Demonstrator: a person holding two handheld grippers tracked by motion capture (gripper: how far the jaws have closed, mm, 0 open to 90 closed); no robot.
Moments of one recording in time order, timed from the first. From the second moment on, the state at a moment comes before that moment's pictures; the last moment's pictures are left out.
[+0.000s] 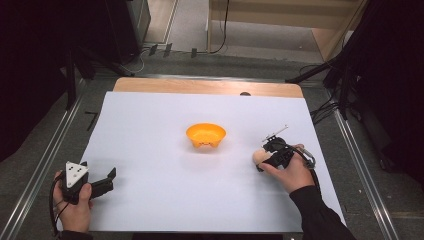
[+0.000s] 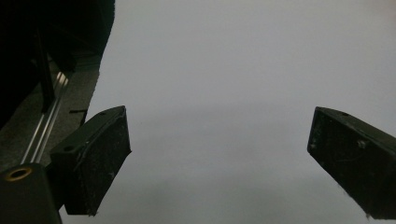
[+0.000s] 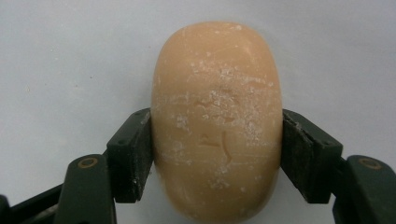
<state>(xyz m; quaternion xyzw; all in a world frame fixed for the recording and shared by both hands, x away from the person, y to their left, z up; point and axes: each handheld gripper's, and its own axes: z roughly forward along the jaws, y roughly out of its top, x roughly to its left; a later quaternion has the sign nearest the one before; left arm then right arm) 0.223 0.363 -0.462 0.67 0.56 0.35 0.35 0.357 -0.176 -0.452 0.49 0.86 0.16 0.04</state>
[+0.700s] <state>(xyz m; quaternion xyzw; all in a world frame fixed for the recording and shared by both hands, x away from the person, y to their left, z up) 0.223 0.363 -0.462 0.66 0.56 0.34 0.35 0.361 -0.178 -0.449 0.46 0.87 0.15 0.04</state>
